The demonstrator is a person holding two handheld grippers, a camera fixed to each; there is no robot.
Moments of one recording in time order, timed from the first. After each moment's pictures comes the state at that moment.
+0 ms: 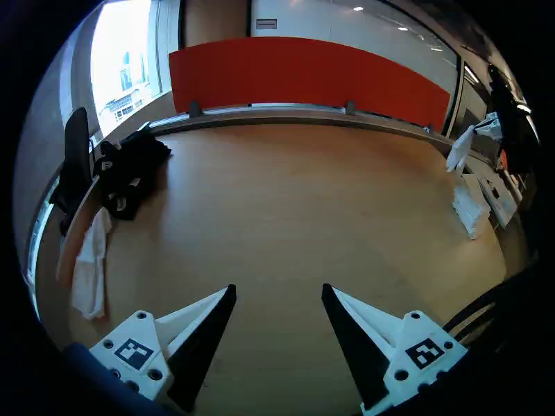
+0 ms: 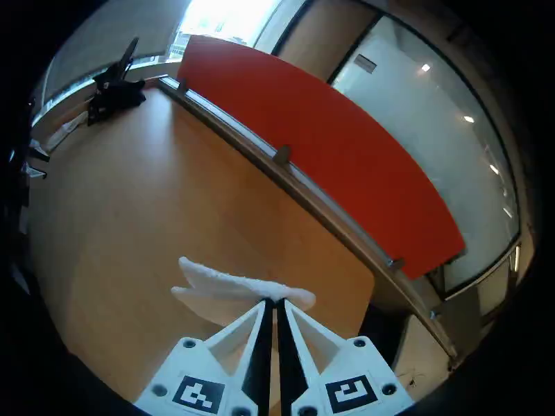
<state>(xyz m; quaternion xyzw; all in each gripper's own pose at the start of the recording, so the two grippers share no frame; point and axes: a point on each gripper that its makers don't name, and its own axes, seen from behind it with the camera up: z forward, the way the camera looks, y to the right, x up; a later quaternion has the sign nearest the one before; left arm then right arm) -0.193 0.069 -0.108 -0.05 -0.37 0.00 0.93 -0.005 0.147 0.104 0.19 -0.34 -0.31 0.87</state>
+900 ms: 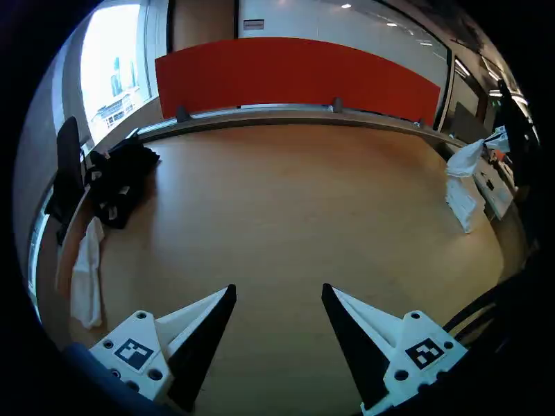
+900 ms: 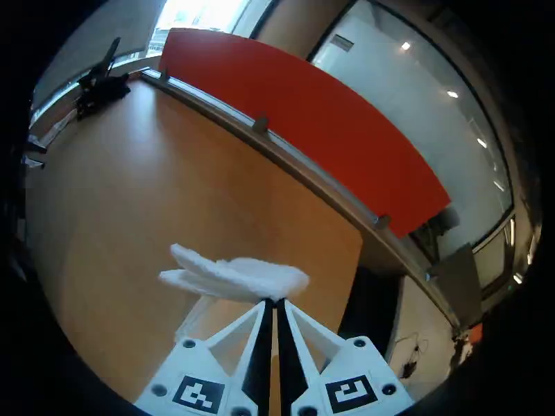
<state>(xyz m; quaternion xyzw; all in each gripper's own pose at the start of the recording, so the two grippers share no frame) -0.192 0.086 -0.104 -0.07 -0.36 0.01 0.93 -0.024 0.230 0.031 0.13 -0.38 -0.28 0.87</state>
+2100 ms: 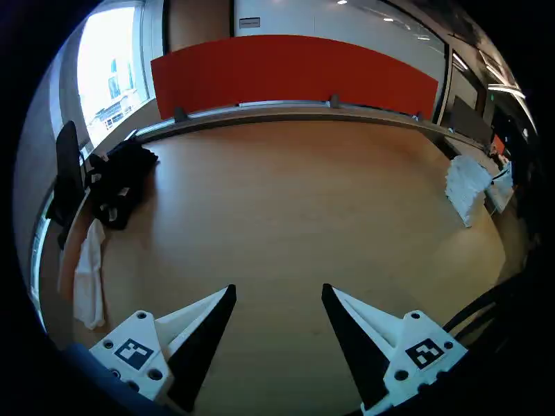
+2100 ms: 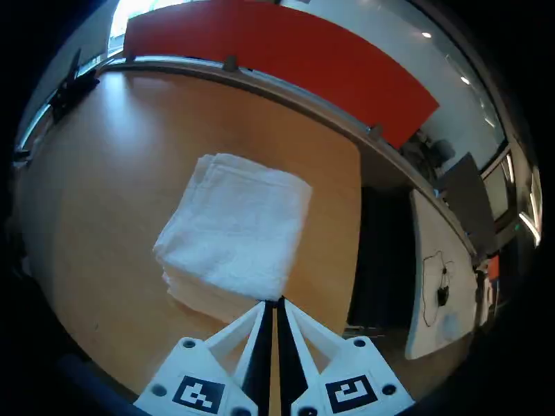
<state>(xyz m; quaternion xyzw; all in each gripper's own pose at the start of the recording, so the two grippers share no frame) -0.191 0.089 -0.110 -0.08 -0.37 0.02 0.93 -0.128 0.305 -0.061 0.06 -0.47 -0.20 0.85</state>
